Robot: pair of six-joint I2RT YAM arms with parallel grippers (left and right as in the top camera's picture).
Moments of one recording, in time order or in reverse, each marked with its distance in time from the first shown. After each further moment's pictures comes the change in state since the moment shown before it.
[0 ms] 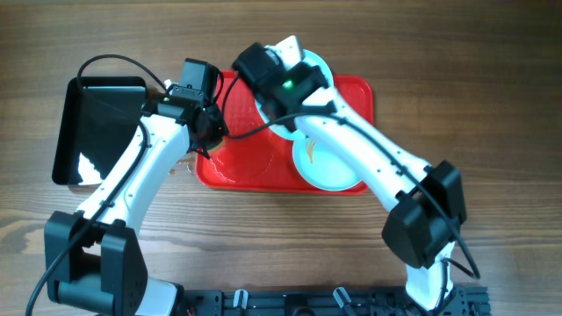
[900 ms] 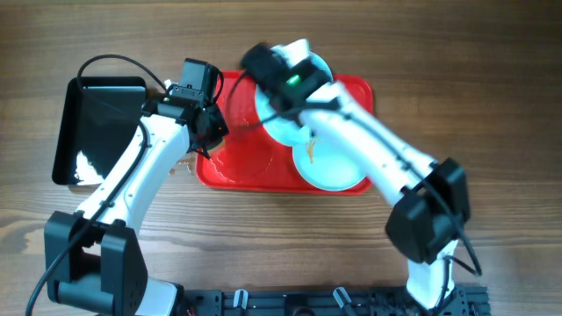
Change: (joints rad) left arm 0.000 0.000 0.000 0.000 0.001 0.000; right arm -0.093 0.000 0.000 -0.068 -0.180 0.116
